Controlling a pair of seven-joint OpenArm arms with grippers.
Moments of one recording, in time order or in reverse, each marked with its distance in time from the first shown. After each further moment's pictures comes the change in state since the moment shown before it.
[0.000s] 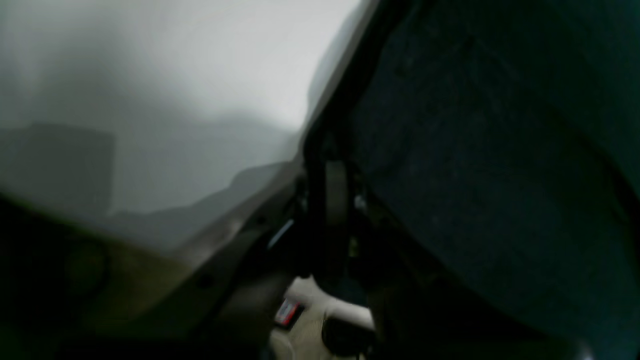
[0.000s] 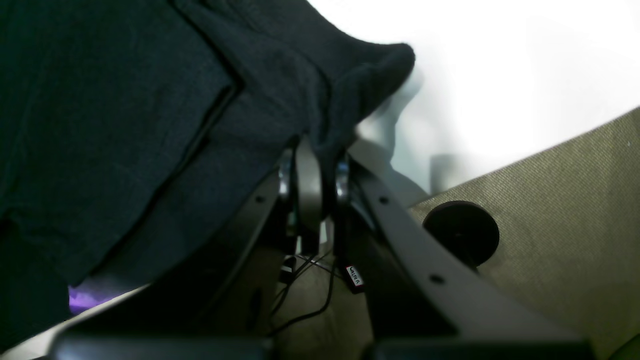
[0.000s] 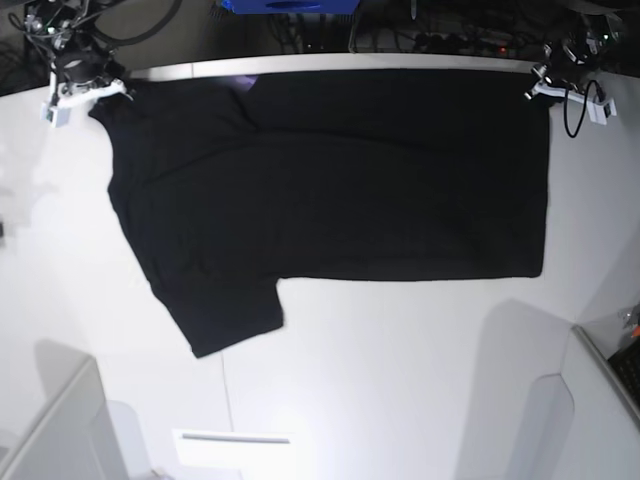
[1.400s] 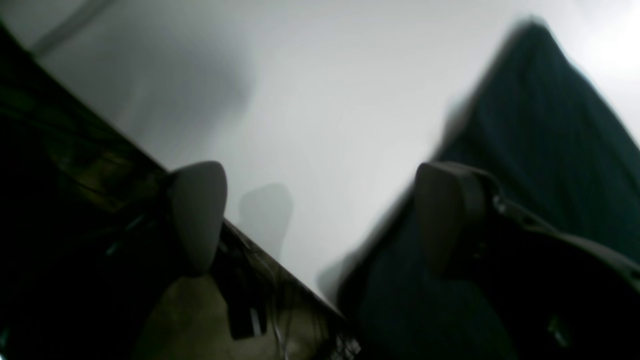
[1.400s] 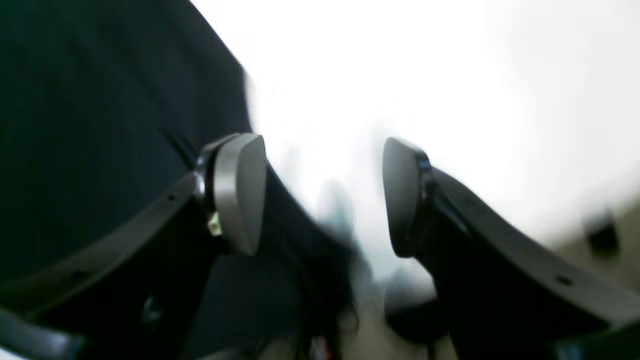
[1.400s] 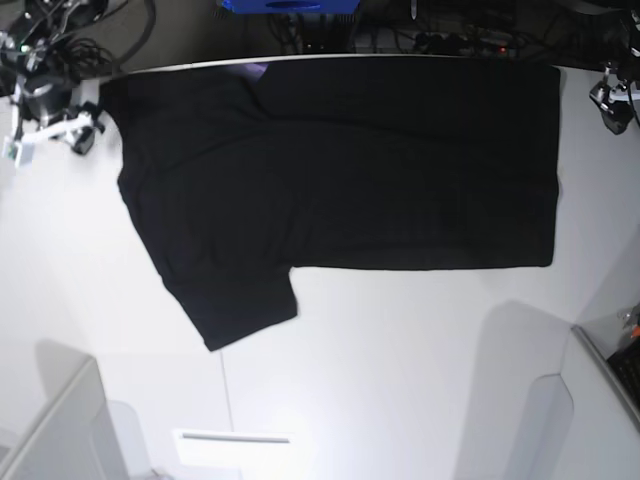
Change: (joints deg) left arm -0.9 1.4 -21.2 11.8 1.6 1.1 1.6; right arm 7.6 6.2 -2.0 6.8 -0.5 -0.1 0.2
